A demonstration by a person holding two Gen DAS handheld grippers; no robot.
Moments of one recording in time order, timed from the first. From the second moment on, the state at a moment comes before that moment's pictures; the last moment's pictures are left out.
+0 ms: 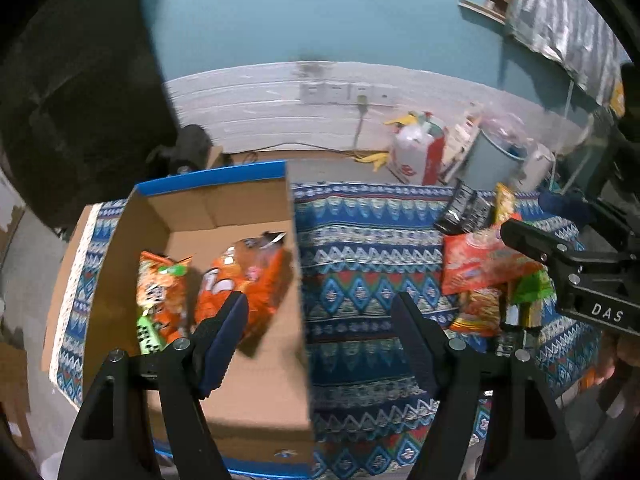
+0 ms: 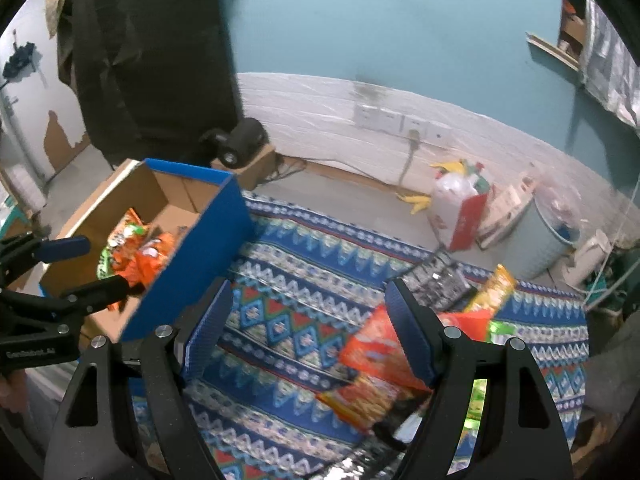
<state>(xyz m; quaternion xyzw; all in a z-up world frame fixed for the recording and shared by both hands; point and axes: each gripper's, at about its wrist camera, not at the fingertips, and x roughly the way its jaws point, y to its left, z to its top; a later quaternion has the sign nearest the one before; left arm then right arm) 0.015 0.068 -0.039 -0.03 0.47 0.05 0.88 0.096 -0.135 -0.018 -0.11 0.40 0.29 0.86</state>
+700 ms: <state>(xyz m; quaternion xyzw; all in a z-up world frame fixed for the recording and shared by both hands) 0.058 -0.030 -0.070 0.03 0.51 -0.03 0.86 0.121 -0.251 -0.049 -0.09 0.45 0.21 0.86</state>
